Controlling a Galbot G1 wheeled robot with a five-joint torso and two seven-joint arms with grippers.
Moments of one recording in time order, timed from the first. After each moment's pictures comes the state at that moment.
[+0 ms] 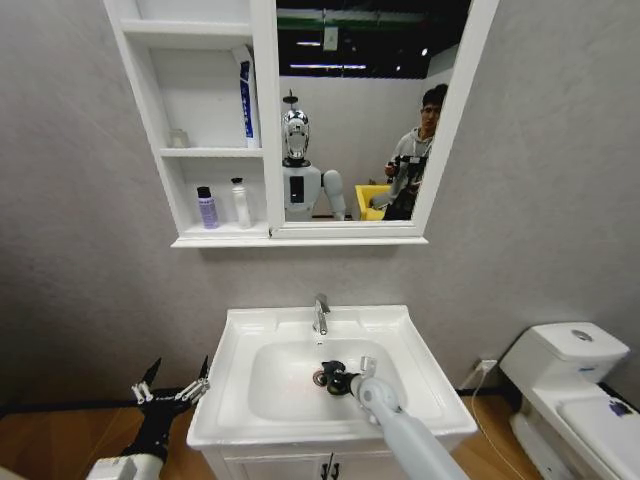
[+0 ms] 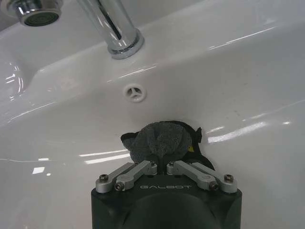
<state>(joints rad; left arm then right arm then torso) 1.72 -1.40 -0.72 -2.39 -0.18 0.10 -0.06 -0.74 1.31 0.02 1.34 1.00 -0.53 0.39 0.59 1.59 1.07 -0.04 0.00</state>
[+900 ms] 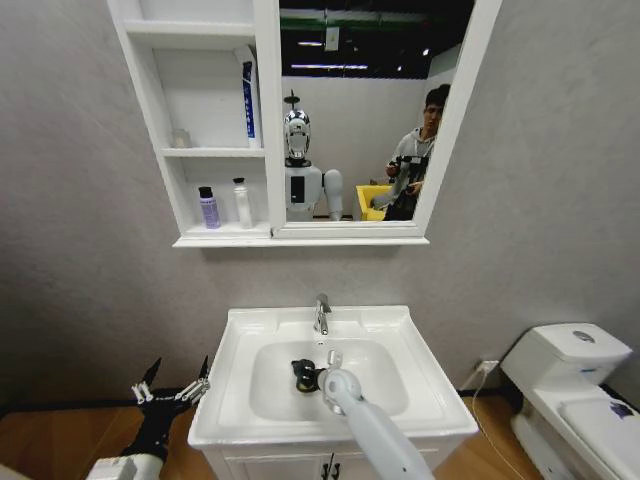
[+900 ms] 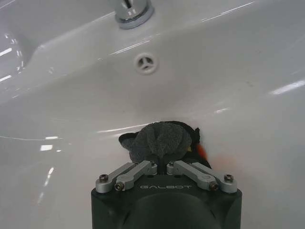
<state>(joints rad) 1.72 -1.40 -0.72 -2.39 -0.18 0.10 -0.06 -0.76 1.35 -0.01 1.36 1.02 -0.52 0.49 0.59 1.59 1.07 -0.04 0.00</state>
